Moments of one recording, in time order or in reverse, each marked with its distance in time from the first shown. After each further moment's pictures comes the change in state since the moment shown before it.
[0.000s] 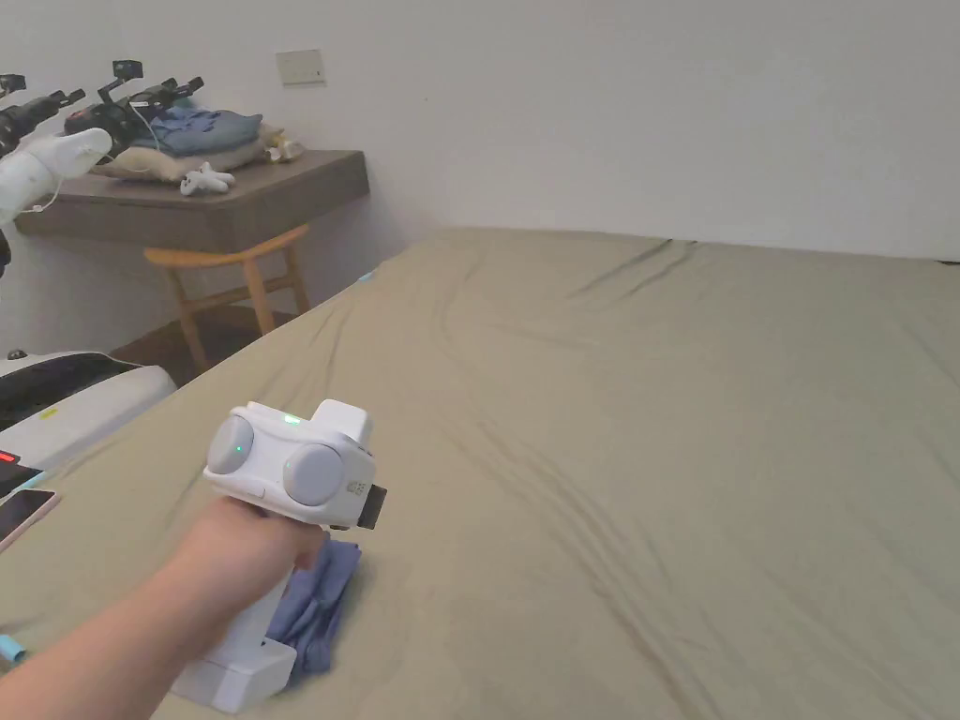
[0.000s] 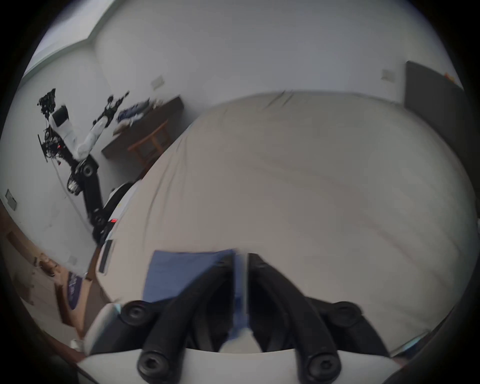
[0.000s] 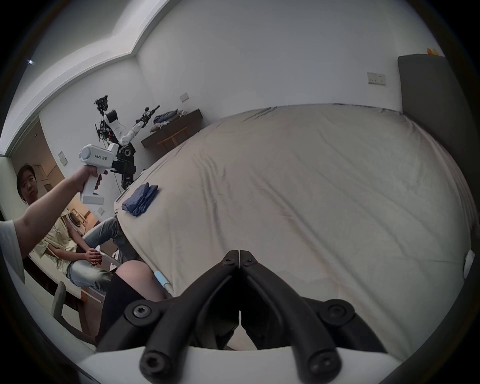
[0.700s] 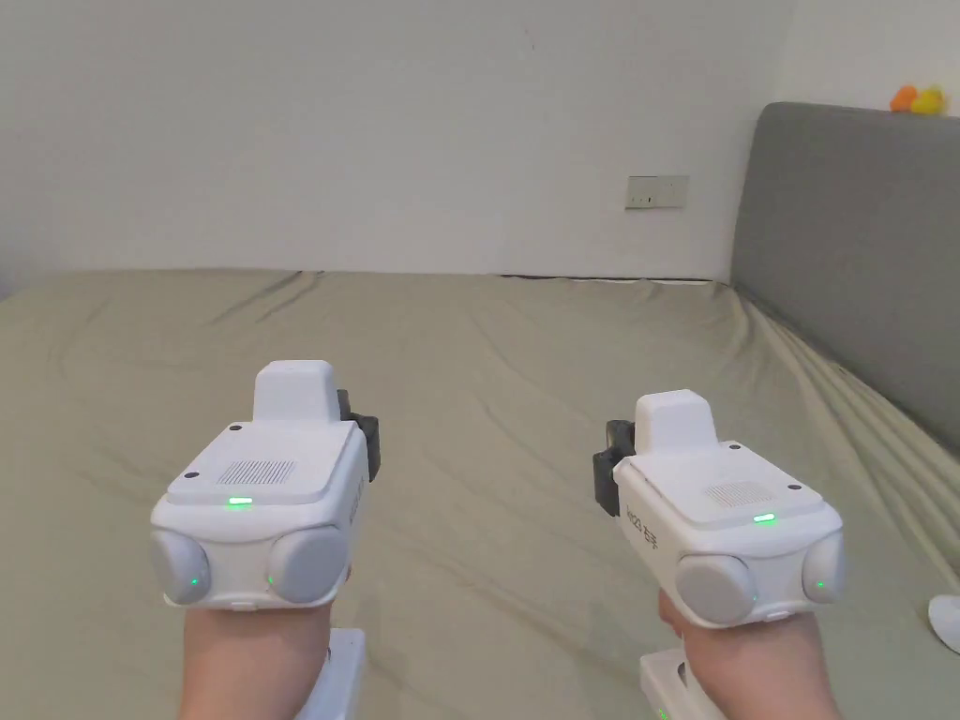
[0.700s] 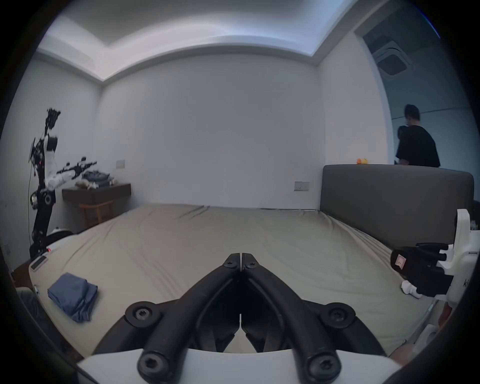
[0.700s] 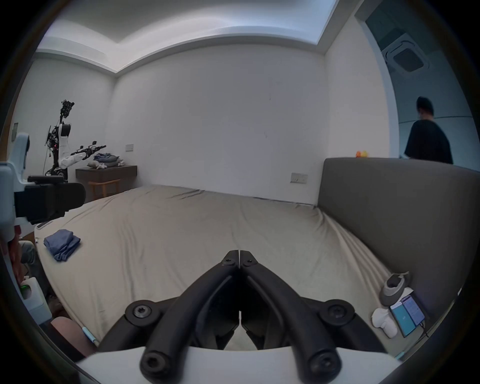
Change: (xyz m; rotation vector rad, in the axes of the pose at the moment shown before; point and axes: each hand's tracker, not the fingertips) left arm 0.289 -0.032 0.223 0.673 -0.280 0.148; right arm -0.044 0.039 0.072 0.507 -0.590 0.235
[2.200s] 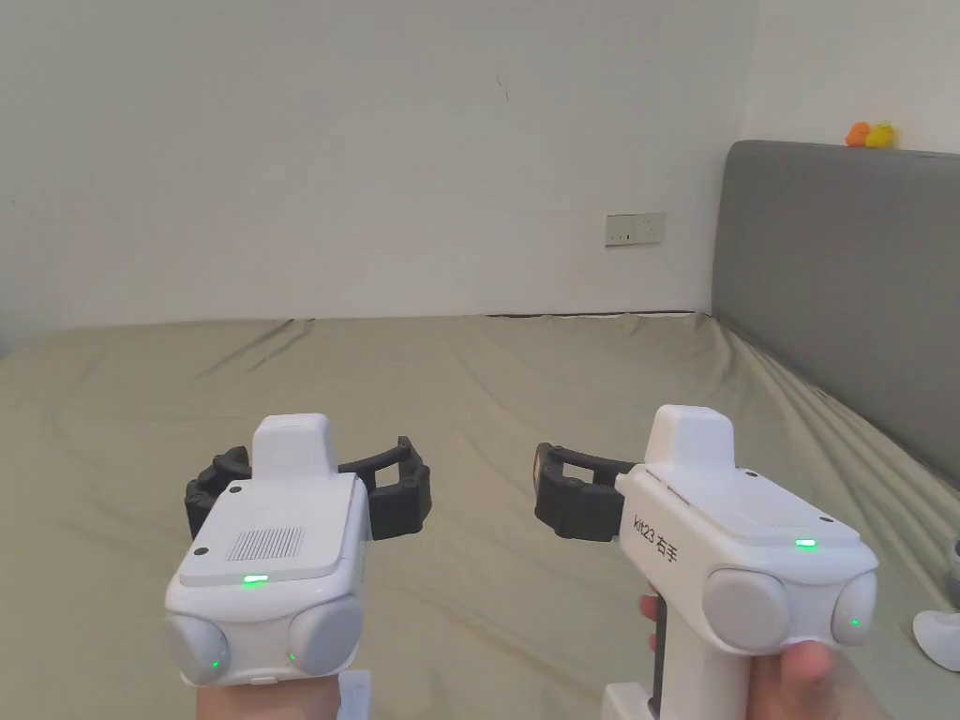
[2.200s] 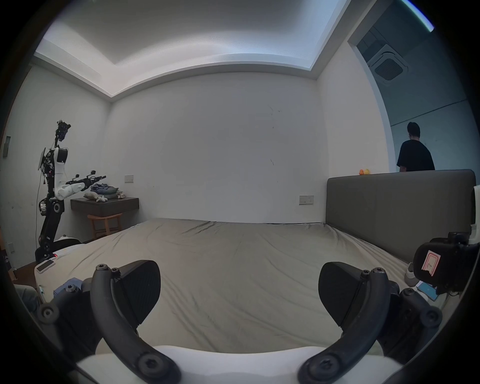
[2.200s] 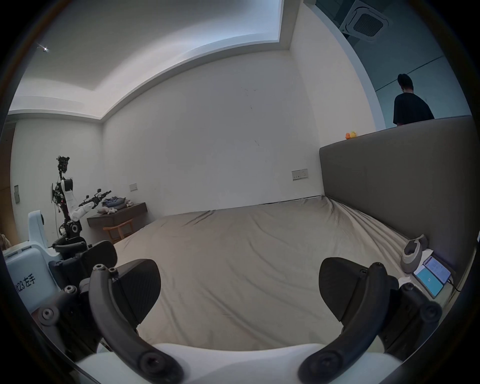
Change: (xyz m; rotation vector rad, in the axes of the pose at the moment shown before) left arm 0.014 -0.003 0.018 0.081 0.058 -0.003; right arm 0.015 0.017 0.041 0.023 0.070 -0.300
